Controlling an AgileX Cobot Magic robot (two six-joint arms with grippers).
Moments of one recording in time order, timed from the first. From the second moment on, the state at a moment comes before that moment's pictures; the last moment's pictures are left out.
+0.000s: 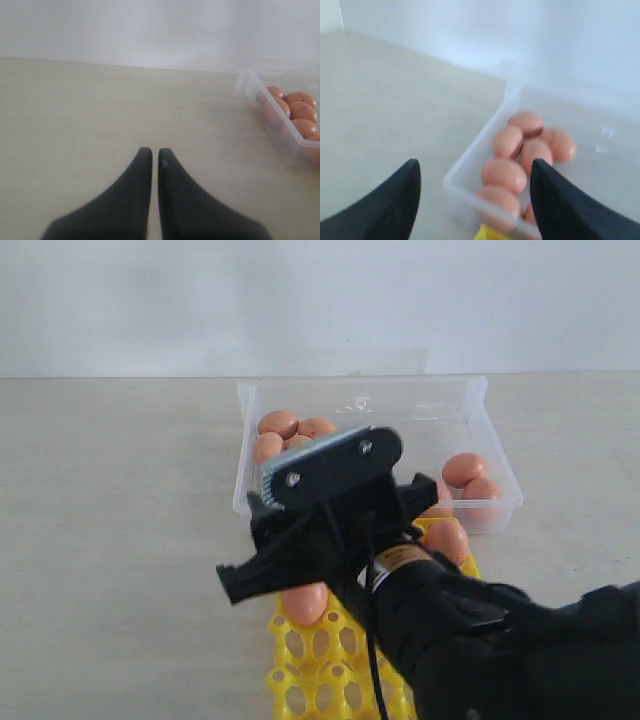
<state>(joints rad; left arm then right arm) 0.02 0.00 0.00 -0.13 0.30 0.07 0.98 1.69 -0.62 0.78 -0.91 -0.46</state>
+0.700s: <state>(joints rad) 0.02 0.00 0.00 -0.13 0.30 0.07 0.70 1.65 -0.92 0.95 -0.50 -0.84</state>
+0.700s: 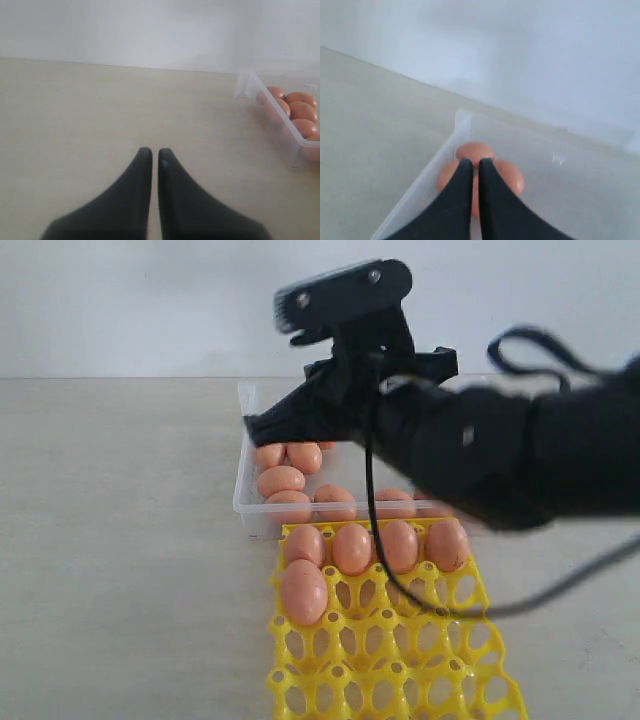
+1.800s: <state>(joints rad) 0.02 0.00 0.00 -0.13 0.30 0.07 0.29 2.27 -1.57 0.91 0.39 -0.82</state>
